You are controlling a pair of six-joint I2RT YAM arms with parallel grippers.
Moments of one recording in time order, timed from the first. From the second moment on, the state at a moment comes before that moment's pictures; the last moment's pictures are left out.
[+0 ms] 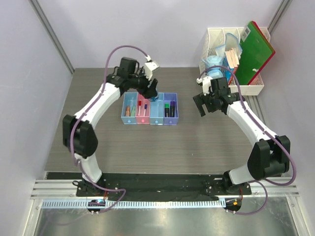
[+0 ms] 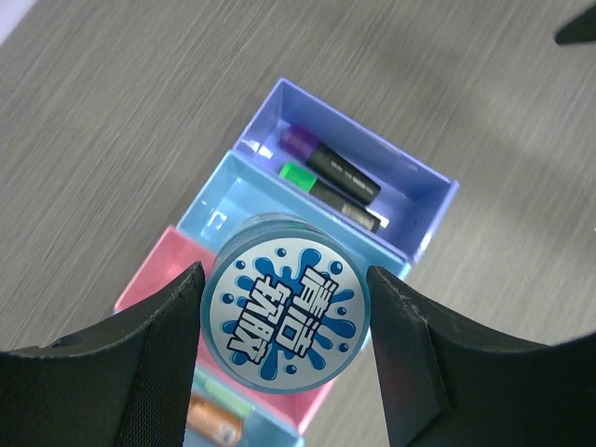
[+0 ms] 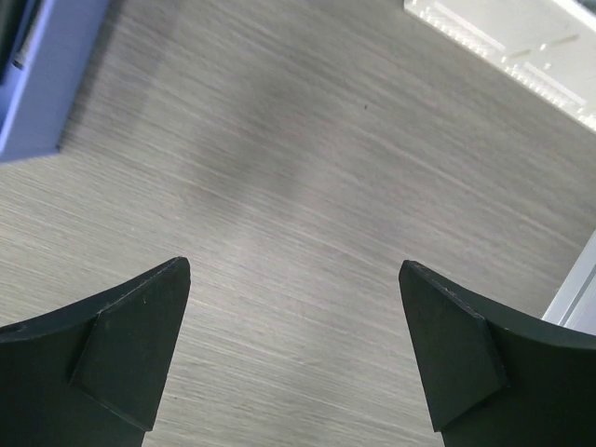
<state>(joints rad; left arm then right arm) -0.39 1.76 1.65 -0.55 0.53 0.35 0.23 1.45 1.20 -0.61 0.02 -0.27</state>
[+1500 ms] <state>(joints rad) -0.53 1.95 1.61 -0.46 0.32 0.37 0.22 1.33 1.12 -0.60 -0.05 -0.25</state>
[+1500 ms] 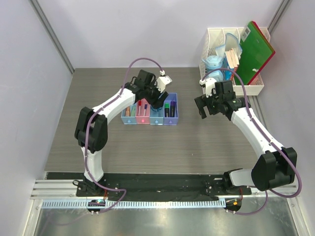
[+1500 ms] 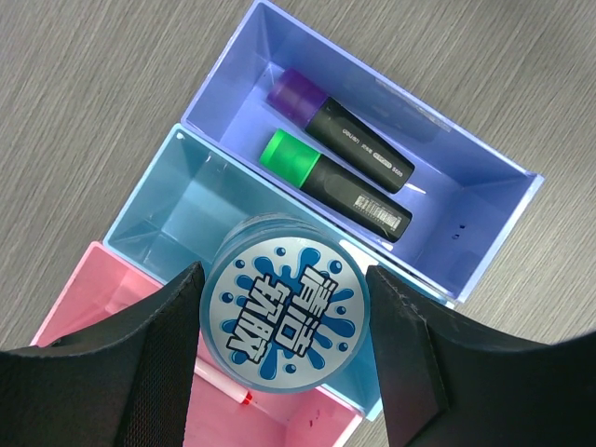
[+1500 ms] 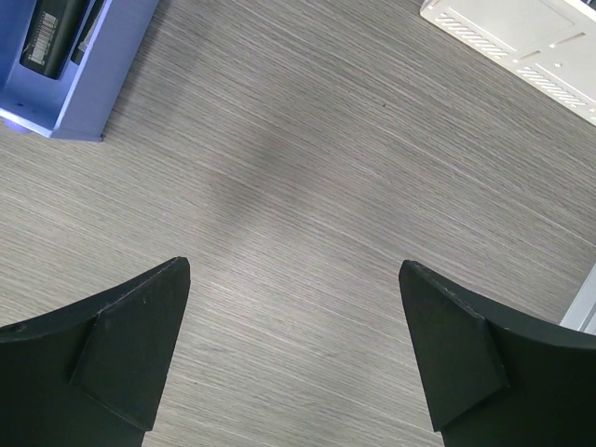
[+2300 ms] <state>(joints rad) -0.53 2.01 1.61 -0.44 0.31 0.37 0.22 1.33 1.12 -0.60 -0.07 -0.25</state>
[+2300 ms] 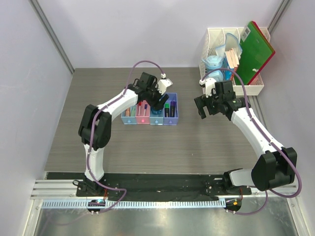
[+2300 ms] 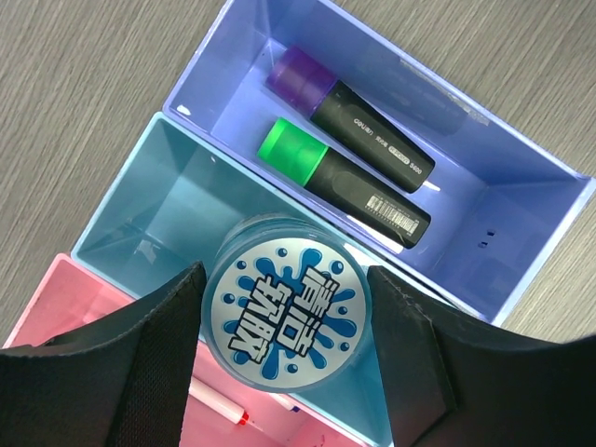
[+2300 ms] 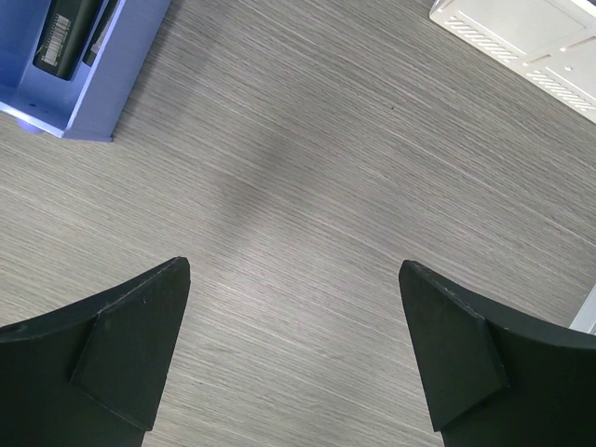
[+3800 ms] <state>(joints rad) -0.25 1.00 0.85 -0.28 0.10 0.17 0.22 1.11 1.03 -0.52 -0.28 -0.19</state>
